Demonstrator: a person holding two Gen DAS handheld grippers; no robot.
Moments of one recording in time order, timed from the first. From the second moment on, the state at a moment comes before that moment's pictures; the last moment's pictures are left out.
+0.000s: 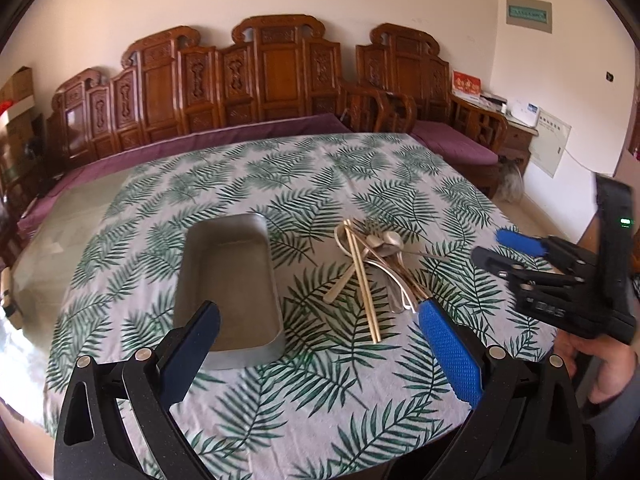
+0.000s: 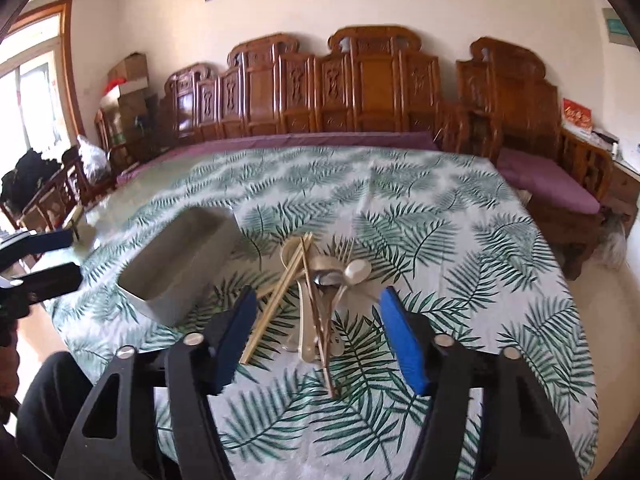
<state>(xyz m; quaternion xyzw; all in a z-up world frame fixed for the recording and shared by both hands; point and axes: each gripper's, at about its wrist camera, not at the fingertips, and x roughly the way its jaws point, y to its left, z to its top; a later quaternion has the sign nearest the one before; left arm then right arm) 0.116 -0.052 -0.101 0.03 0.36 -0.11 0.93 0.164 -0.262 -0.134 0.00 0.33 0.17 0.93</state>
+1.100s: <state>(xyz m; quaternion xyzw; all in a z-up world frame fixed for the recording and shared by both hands) 0.195 -0.105 -0.199 0.04 0.46 -0.11 0.88 0.285 -0.252 -0.242 -0.14 0.44 0.21 0.86</state>
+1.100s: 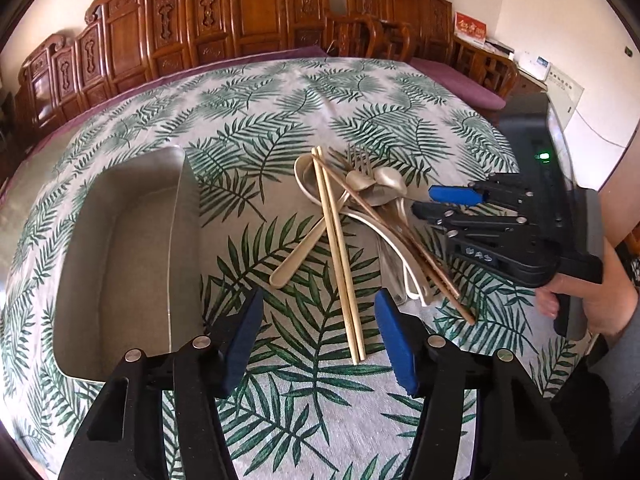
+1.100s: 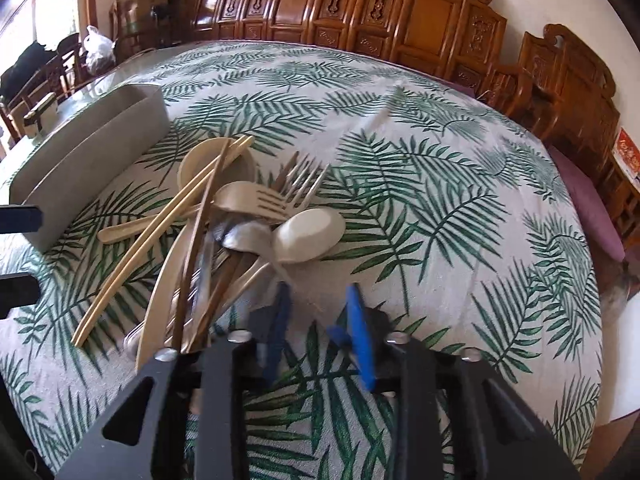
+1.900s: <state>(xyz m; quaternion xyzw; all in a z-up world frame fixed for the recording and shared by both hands) 0.221 -0.113 -0.235 0.02 0.50 -0.12 0.86 0.283 -0.281 -0.226 -0.06 0.45 0.21 0.87</state>
